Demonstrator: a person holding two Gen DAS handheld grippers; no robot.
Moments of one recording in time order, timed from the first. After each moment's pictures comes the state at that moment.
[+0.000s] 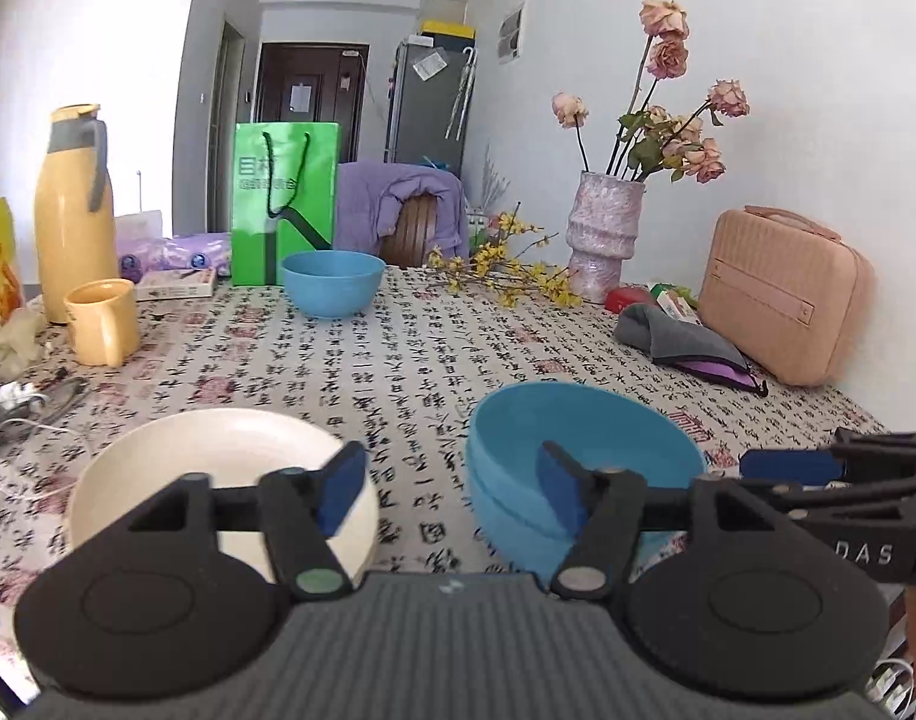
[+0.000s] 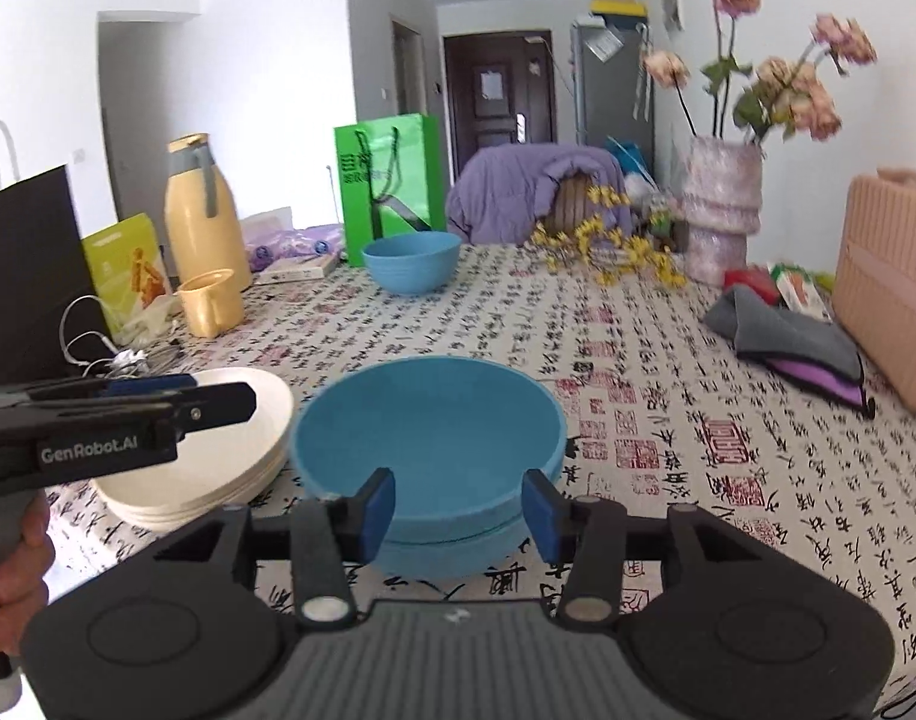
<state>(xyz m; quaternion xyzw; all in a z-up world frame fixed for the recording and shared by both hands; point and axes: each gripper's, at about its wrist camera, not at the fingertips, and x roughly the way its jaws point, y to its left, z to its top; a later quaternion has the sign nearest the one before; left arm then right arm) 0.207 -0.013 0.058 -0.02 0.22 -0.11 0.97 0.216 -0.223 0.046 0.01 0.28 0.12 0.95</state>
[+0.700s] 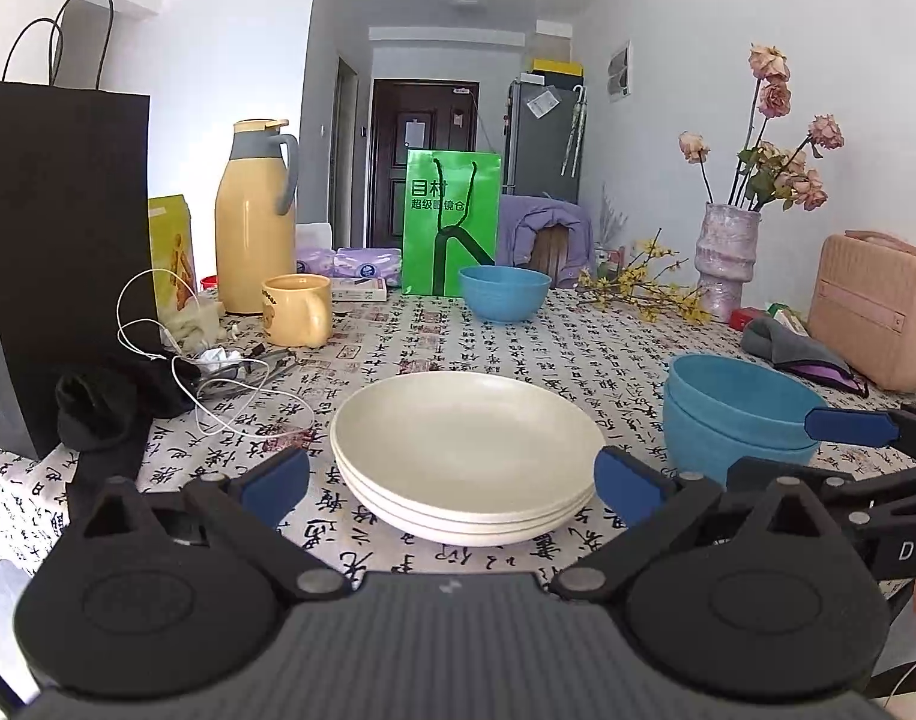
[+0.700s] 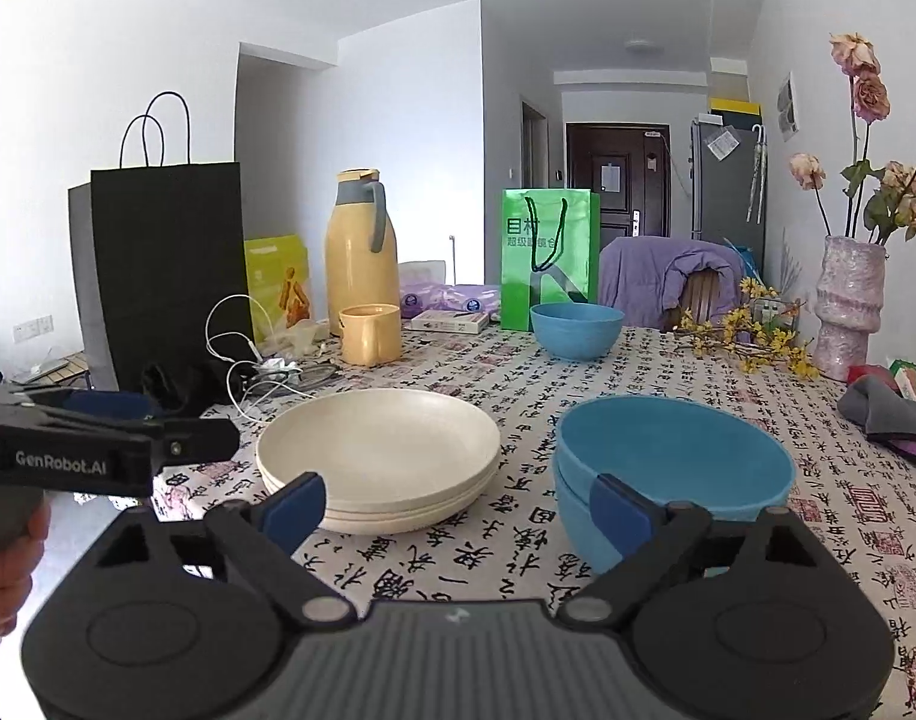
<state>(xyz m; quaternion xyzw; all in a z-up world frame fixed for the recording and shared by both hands) 0.128 0.085 0.040 -0.02 0.19 0.00 0.98 0.162 -0.132 0.025 -0.01 0.19 0.23 0.95</state>
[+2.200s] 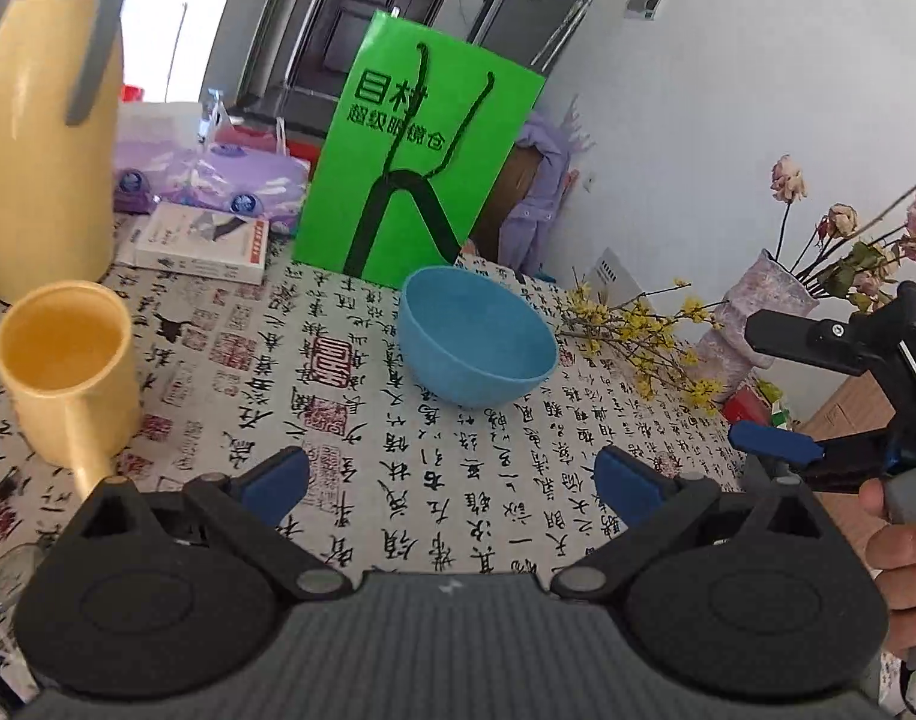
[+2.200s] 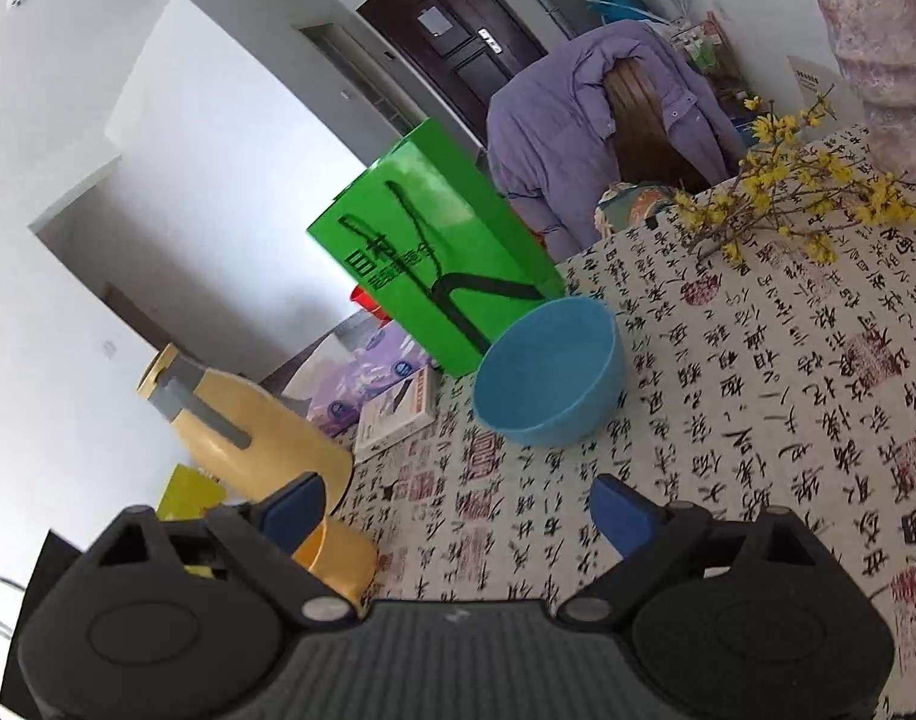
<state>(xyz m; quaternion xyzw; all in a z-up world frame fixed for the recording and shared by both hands) 0.542 0.144 0.081 -0.18 0.36 -0.12 0.91 0.575 -0.146 0.097 0.30 0.37 0.18 0.86</state>
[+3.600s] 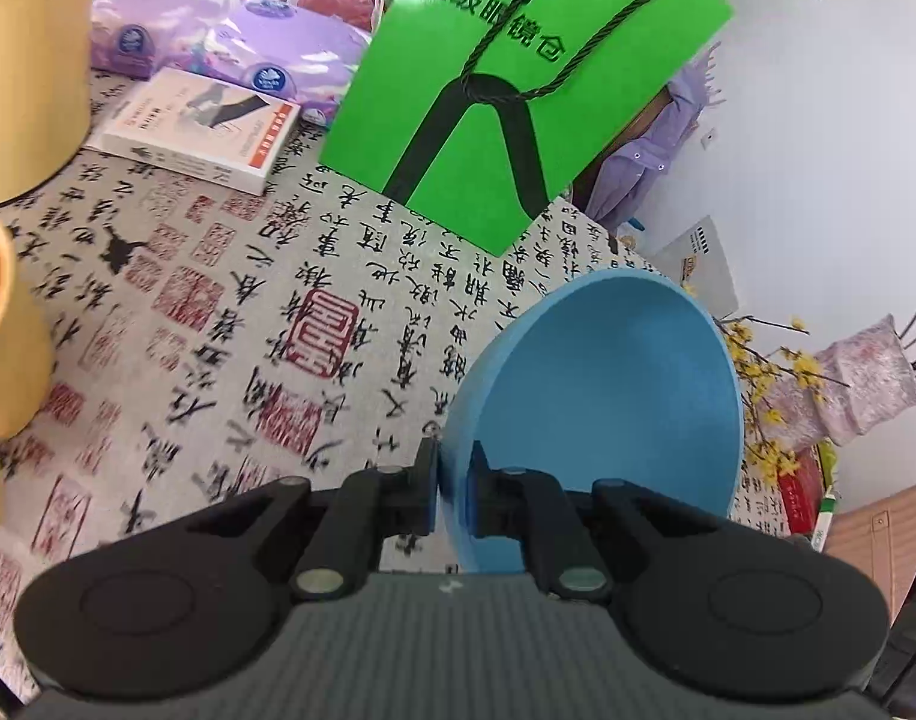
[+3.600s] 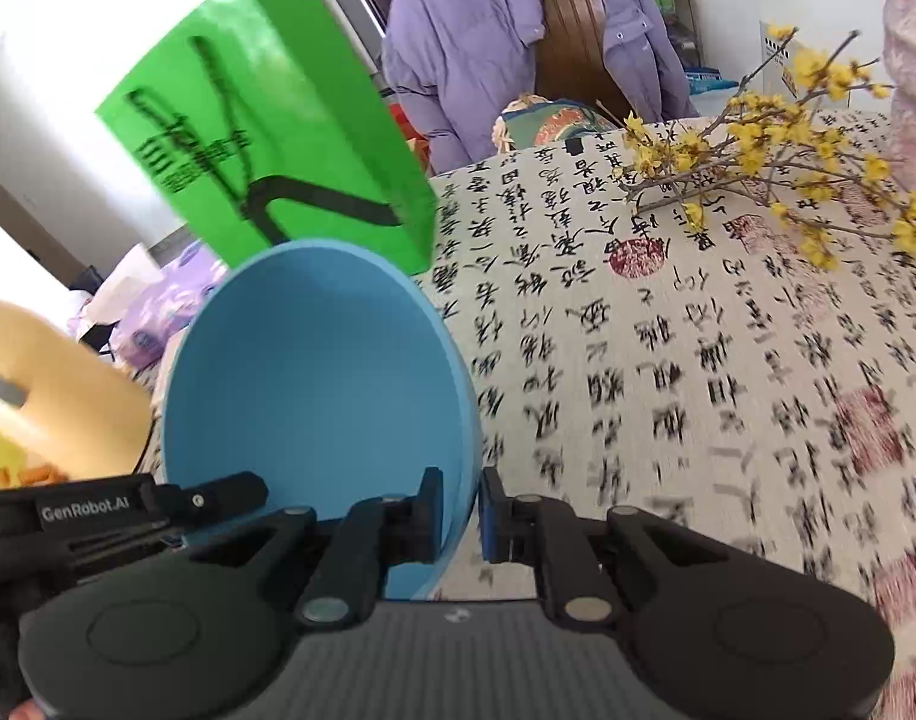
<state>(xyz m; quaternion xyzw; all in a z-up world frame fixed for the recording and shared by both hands) 0.651 0.121 0.060 -0.26 0.47 -0.03 0.84 0.691 -0.117 0.020 0.17 0.49 0.10 0.85</state>
